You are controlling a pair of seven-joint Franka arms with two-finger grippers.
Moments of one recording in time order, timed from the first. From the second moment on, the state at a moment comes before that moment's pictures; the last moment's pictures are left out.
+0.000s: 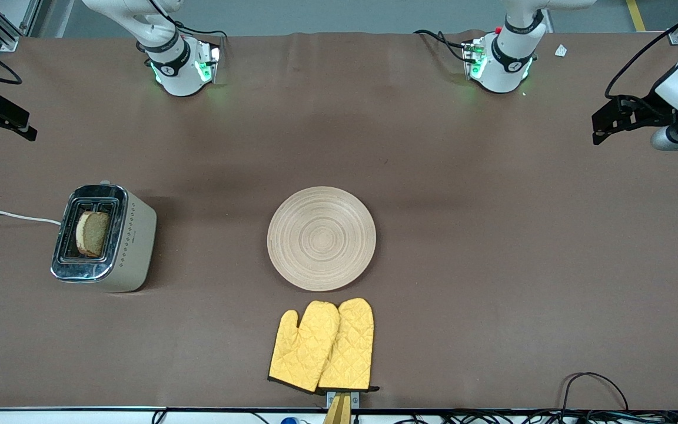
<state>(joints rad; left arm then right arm) -0.14 0.01 -0.01 -1.46 0.05 1.45 -0.04 -0.02 -0.08 -0.06 -1.58 0.01 1.48 -0.08</state>
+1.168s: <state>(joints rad) -0.14 0.01 -0.02 -1.45 0.05 1.45 -0.04 -0.06 0.07 -0.08 -1.64 0.01 1.67 -0.10</state>
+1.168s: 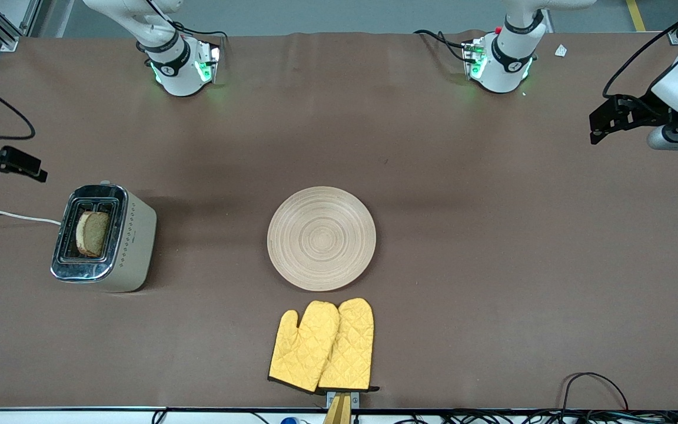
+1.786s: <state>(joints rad) -0.14 0.01 -0.01 -1.45 0.05 1.45 -0.04 -0.06 0.18 -0.07 -1.79 0.01 1.91 -0.11</state>
